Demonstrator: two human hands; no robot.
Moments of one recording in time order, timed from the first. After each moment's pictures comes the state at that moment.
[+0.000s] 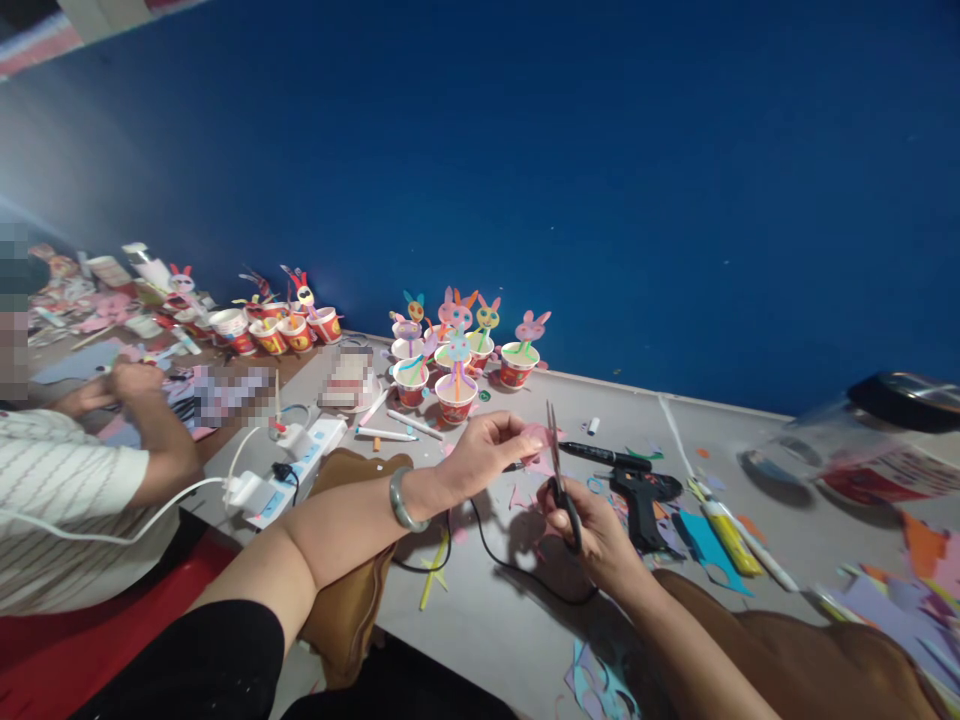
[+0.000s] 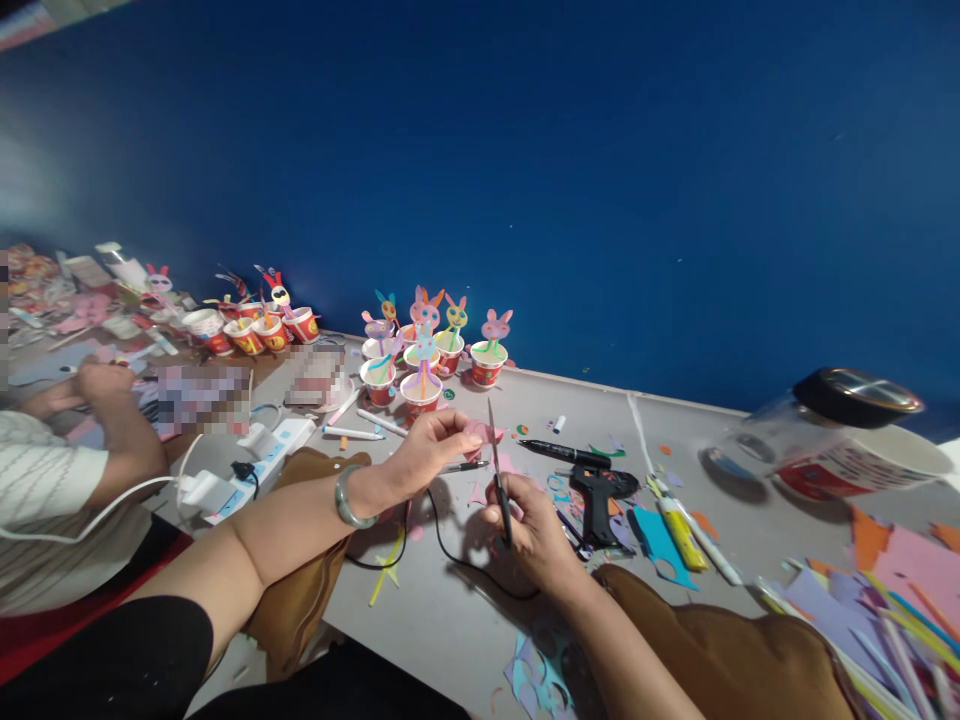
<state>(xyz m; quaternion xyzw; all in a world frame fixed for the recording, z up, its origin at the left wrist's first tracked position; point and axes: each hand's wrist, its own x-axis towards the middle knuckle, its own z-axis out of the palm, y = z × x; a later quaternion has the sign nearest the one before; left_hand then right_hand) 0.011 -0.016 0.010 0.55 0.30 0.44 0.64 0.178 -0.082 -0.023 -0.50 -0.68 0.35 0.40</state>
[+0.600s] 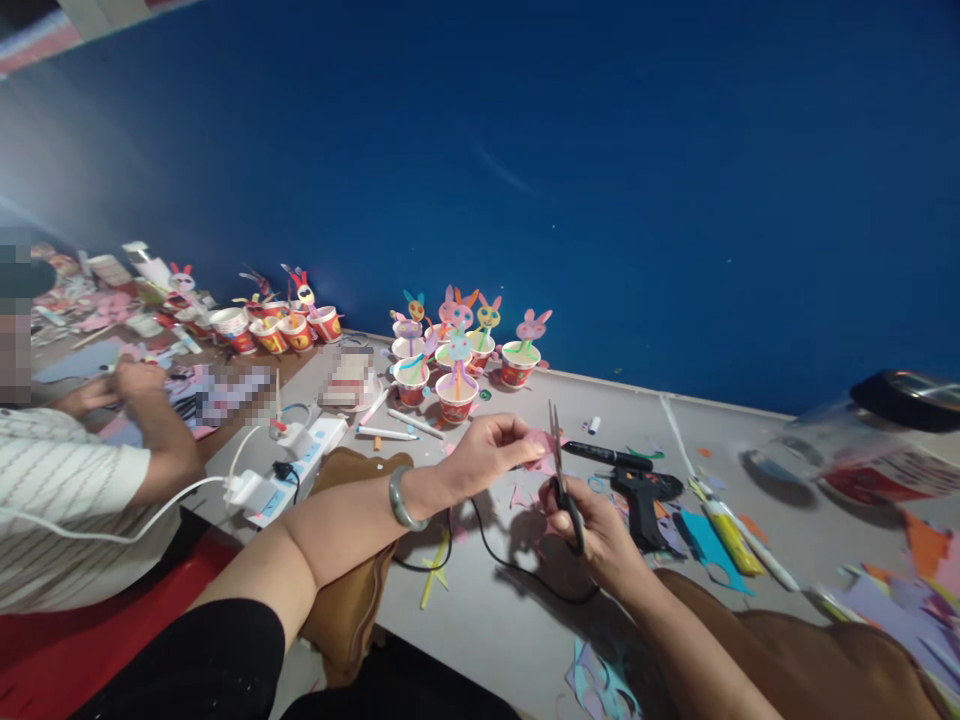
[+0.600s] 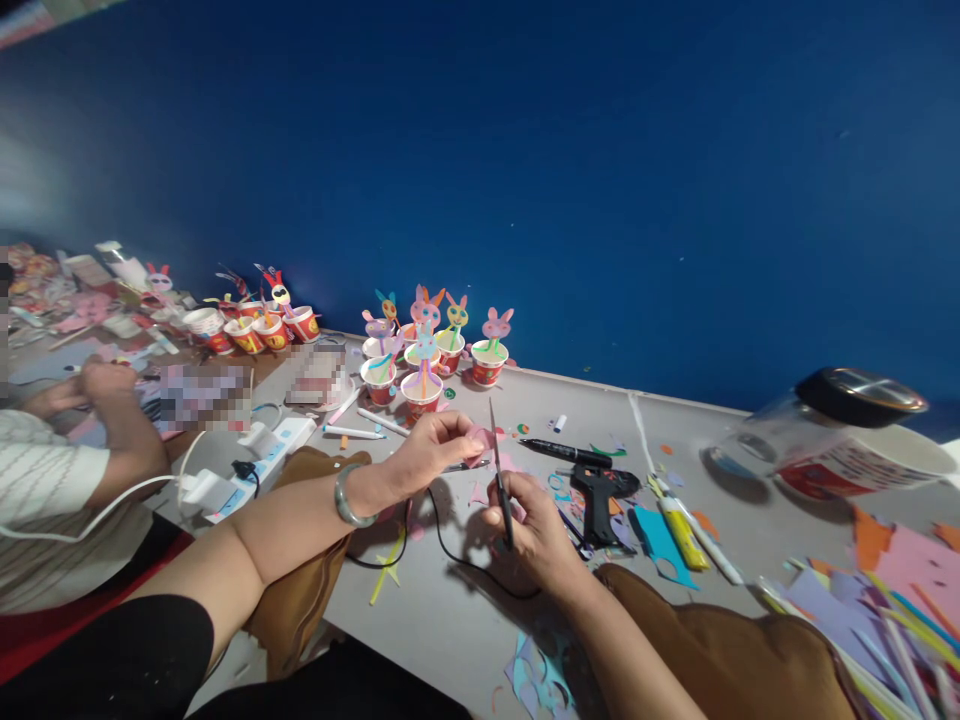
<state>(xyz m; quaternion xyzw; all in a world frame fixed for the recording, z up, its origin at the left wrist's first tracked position) 0.008 -0.016 0.016 0.59 0.28 0.42 0.63 0.179 -0.084 -0.020 -0.50 -0.69 0.34 0.39</state>
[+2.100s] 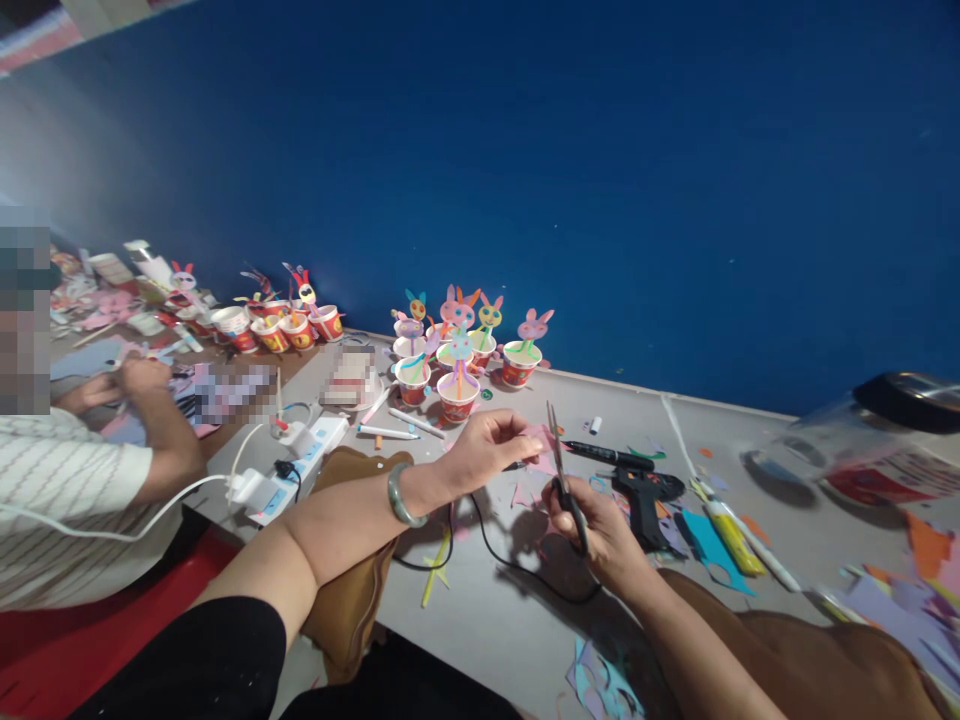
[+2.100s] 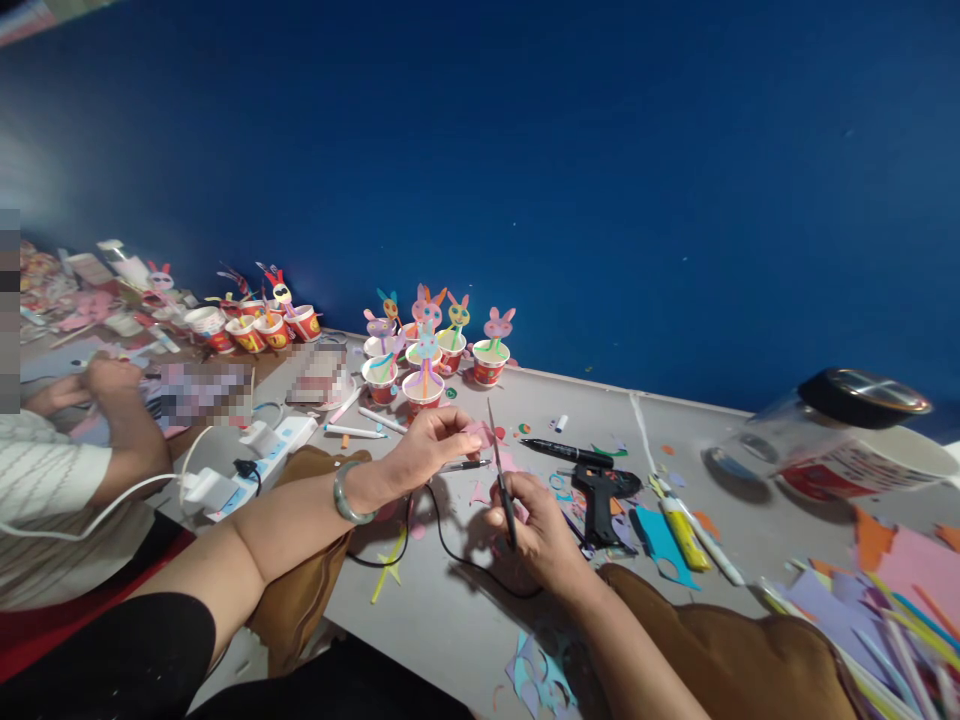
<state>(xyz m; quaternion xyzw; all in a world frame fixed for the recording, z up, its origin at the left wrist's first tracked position) 0.004 -0.016 0.019 0.59 0.29 0.42 0.63 0.179 -0.083 -0.014 -0.51 -0.69 0.34 0.39</state>
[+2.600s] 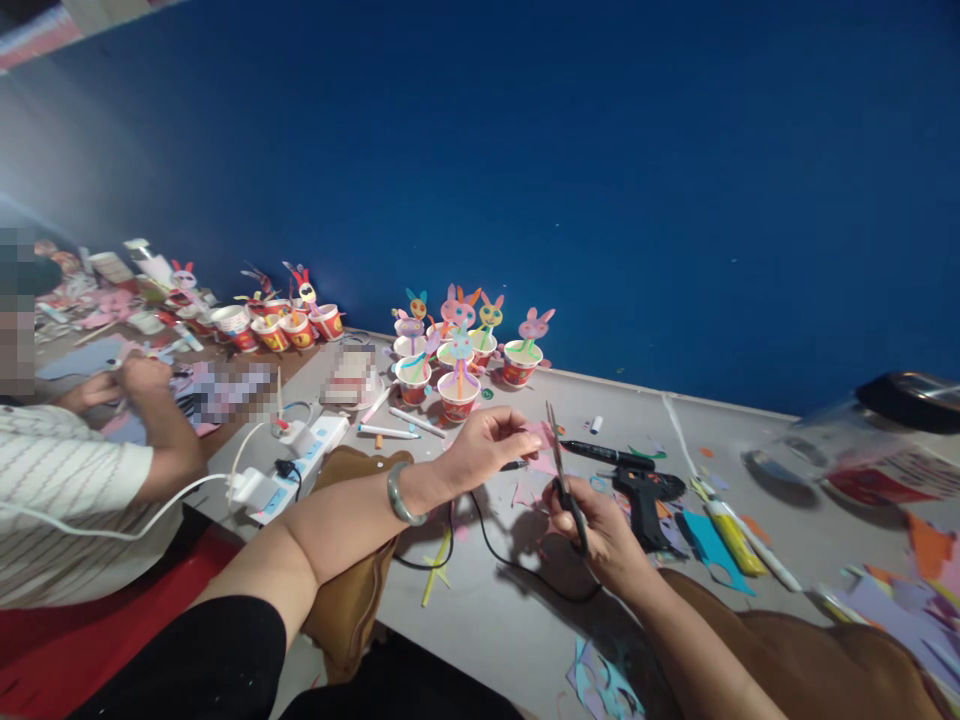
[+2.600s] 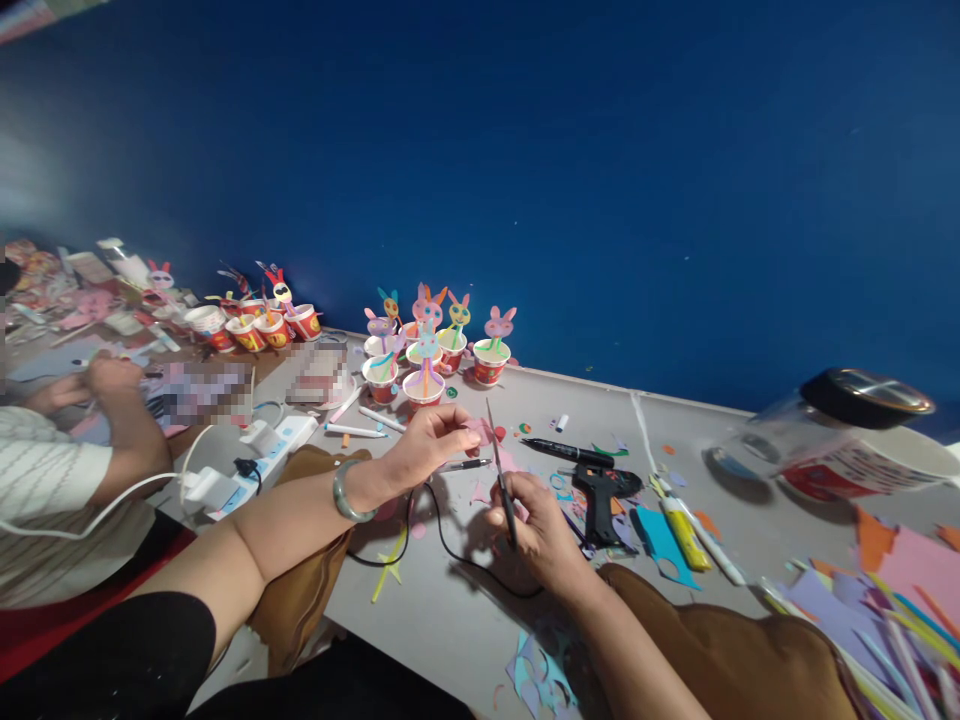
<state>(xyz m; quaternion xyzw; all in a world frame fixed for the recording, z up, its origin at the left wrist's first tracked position) 0.004 -0.014 0.019 0.59 0.30 0.44 0.61 0.181 -0.083 -0.020 -0.50 -0.70 0.34 0.39</state>
